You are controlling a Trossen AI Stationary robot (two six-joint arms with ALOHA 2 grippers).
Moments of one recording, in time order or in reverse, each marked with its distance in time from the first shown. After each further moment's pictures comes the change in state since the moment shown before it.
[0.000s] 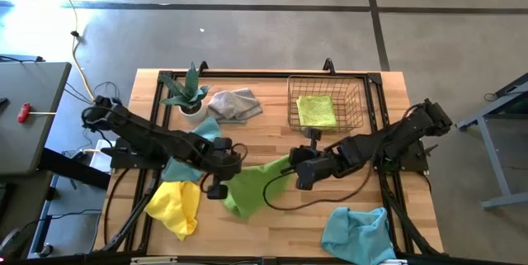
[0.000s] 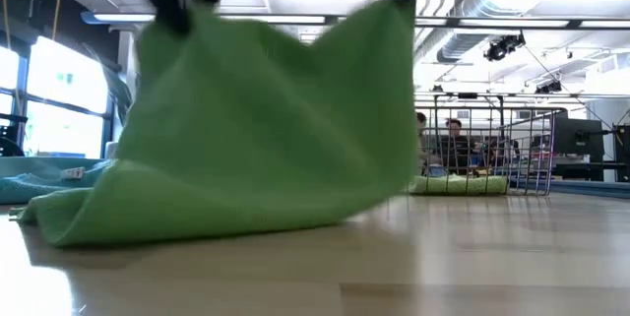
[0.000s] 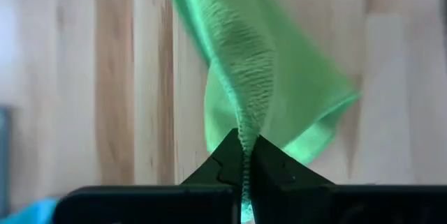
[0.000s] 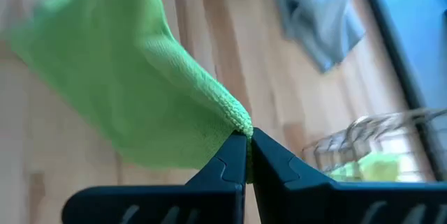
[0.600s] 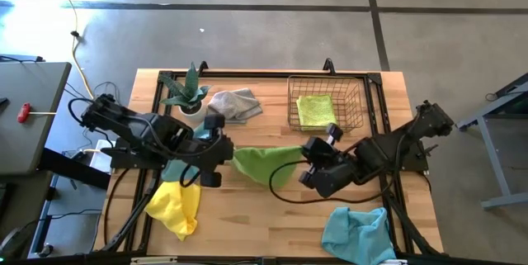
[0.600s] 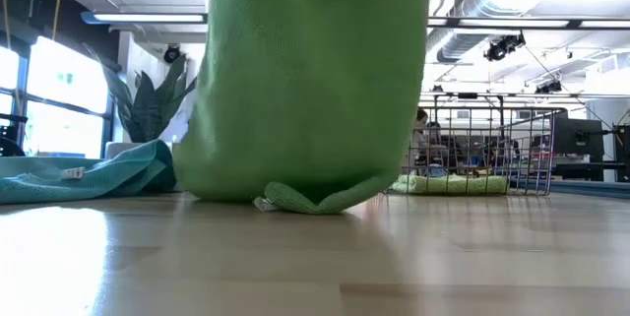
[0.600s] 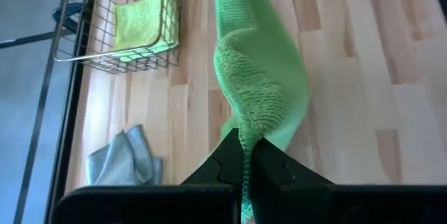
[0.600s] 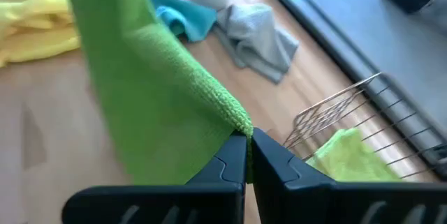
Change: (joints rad) left arm -0.058 -0.013 0.442 -0.315 -0.312 0.135; right arm 0.113 -0.001 0.238 -0.300 0.216 0.449
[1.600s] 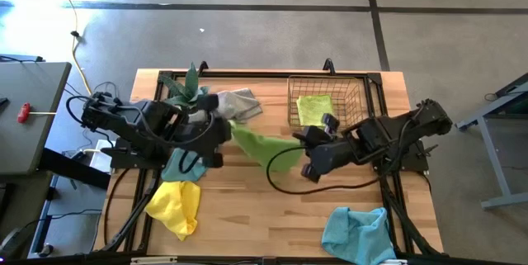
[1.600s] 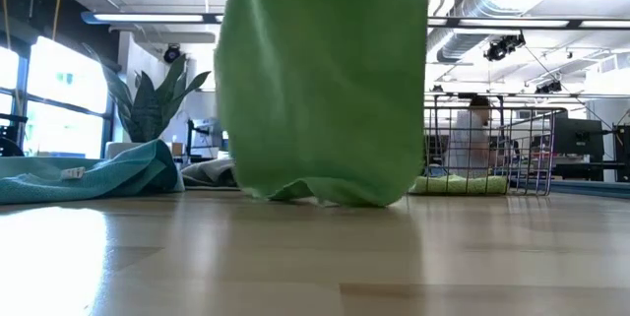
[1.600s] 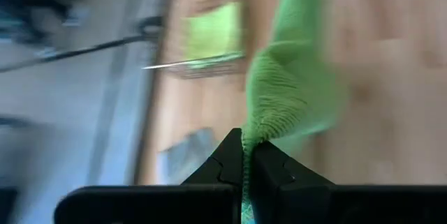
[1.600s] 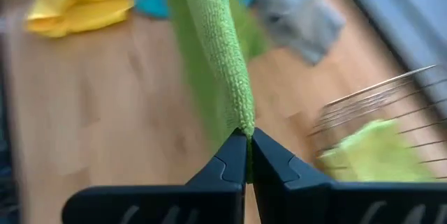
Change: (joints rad) left arm 0.077 0.001 0.118 -0.093 -0.191 0.093; right arm -0.122 0.000 0.143 -0.068 -0.245 -0.162
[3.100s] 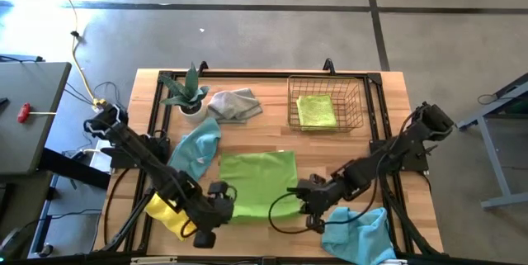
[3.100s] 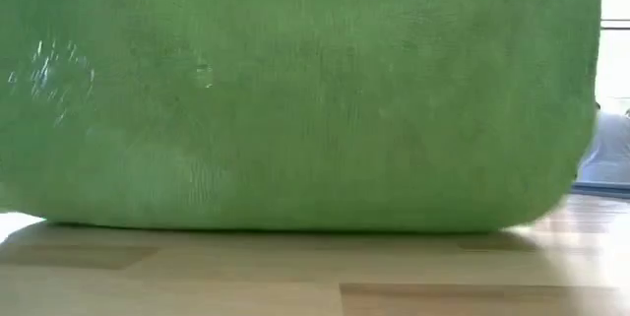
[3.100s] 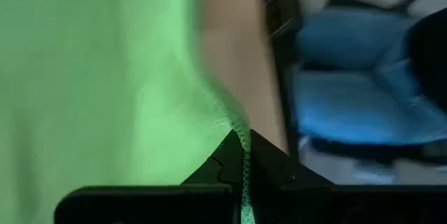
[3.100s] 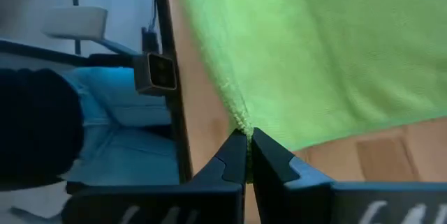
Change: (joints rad) left arm -0.354 0.125 -0.505 0.628 0.542 -0.516; right arm 0.170 0.007 -0.617 0.755 -0.520 0.223
